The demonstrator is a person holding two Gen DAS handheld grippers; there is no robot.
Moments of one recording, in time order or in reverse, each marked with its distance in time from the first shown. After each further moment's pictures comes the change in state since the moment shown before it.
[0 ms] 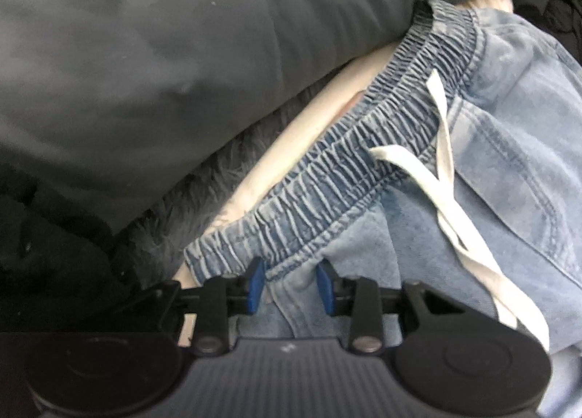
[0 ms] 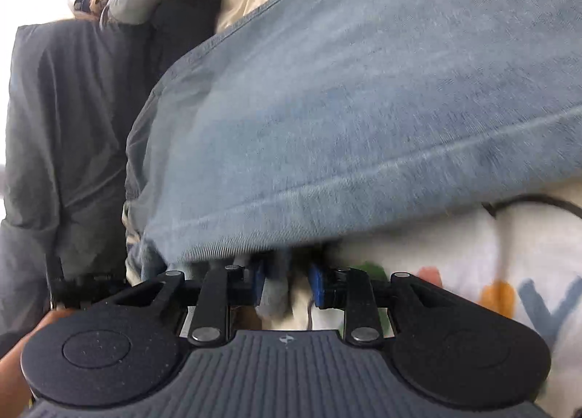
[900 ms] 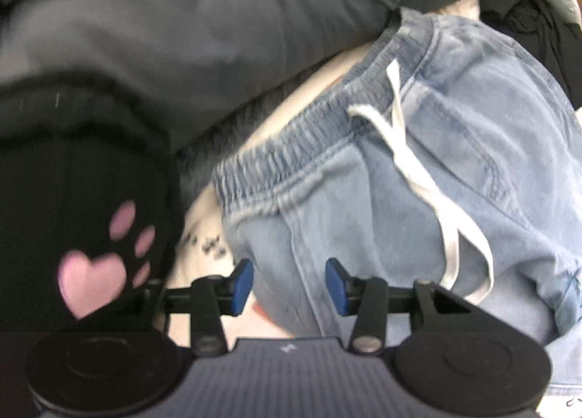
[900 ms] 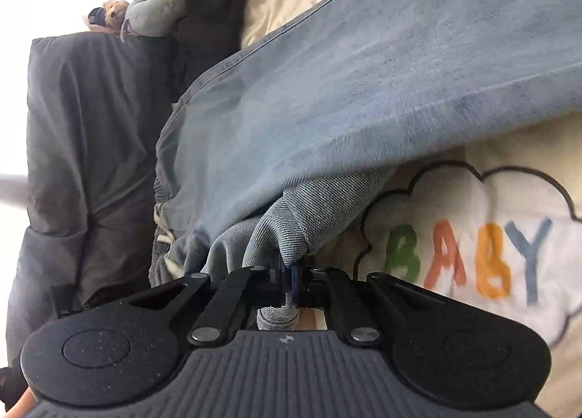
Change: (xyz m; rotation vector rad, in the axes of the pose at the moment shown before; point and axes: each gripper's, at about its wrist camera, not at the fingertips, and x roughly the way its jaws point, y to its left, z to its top) left arm -0.064 0.003 -0.056 -0.068 0.027 -0.032; right arm -0.064 0.035 -0.019 0.040 0.019 0.001
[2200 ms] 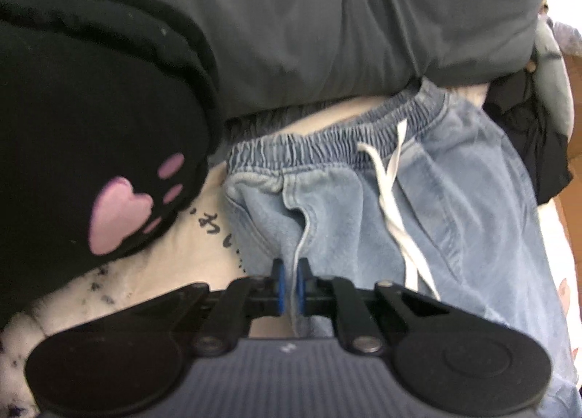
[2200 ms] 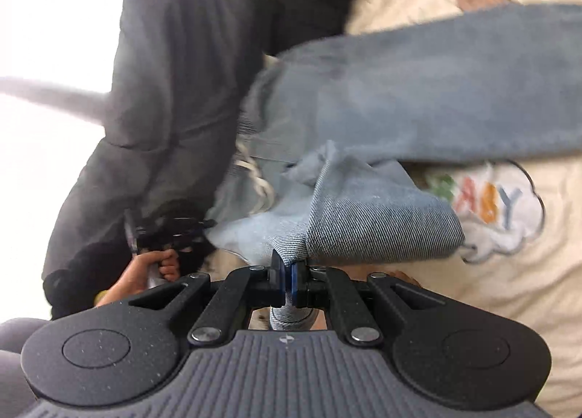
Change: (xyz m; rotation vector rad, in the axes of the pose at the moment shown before) left arm -0.033 0.043 -0.027 -0.274 -0.091 -0.210; right arm -0.149 0.124 -0.027 -0.226 0.152 0.089
